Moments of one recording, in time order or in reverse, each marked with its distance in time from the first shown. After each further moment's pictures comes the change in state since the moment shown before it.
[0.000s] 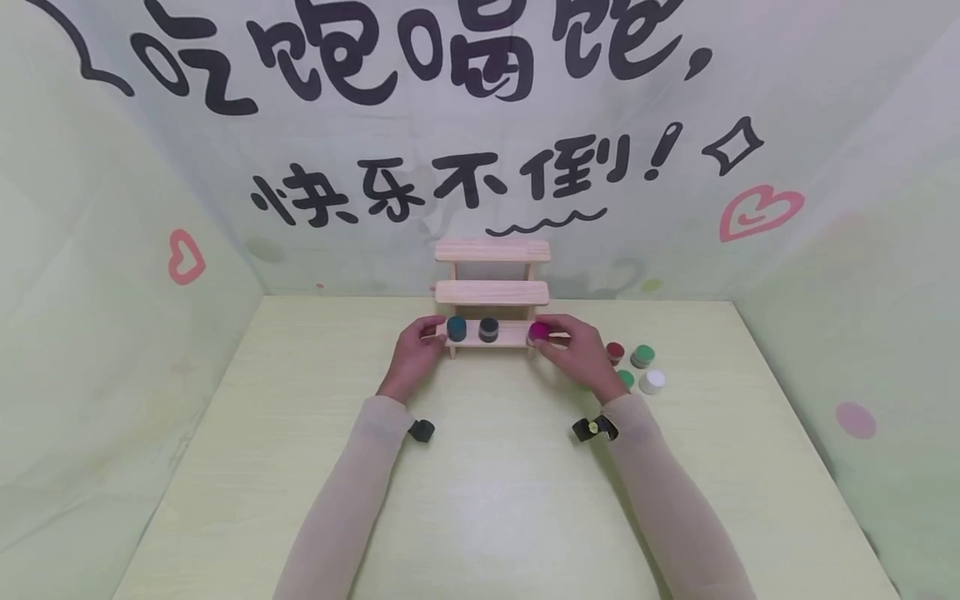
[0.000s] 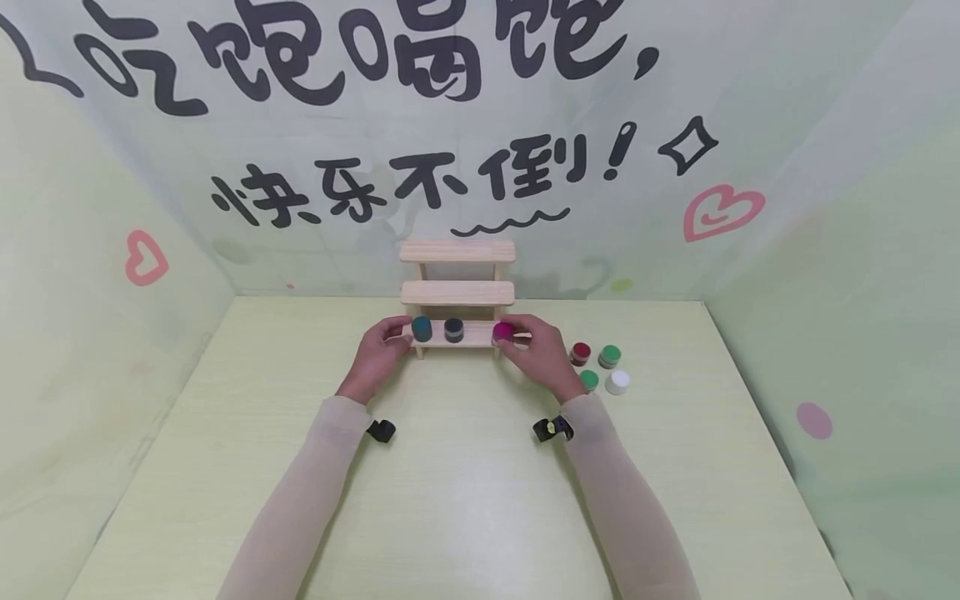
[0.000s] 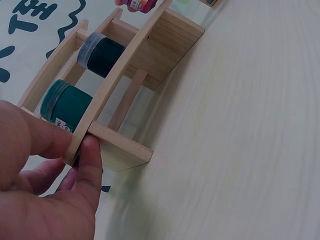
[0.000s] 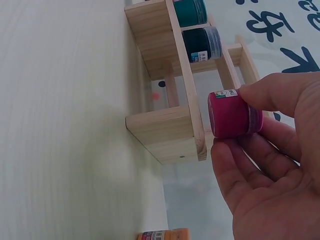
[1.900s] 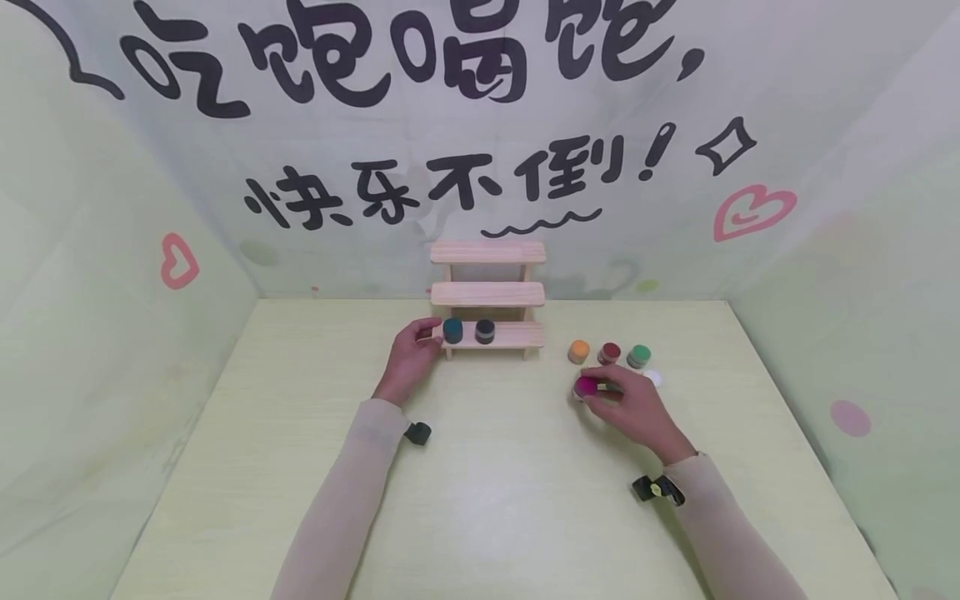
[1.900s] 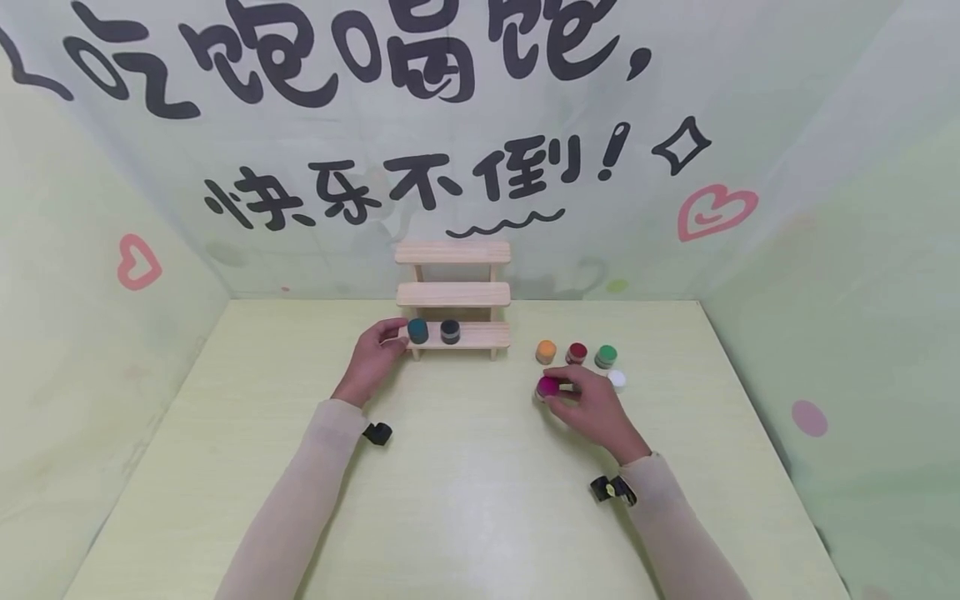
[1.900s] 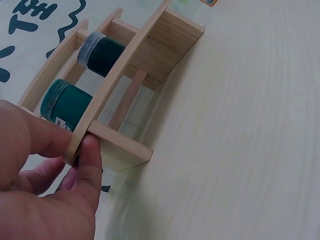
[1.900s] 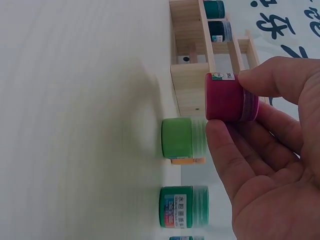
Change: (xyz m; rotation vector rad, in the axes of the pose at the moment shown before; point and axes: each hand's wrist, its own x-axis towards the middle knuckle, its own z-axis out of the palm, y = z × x) left_hand 0.000 0.000 0.001 -0.006 -0.009 -0.012; right_hand -0.096 0.032 -0.047 -0.046 -0.053 0.002
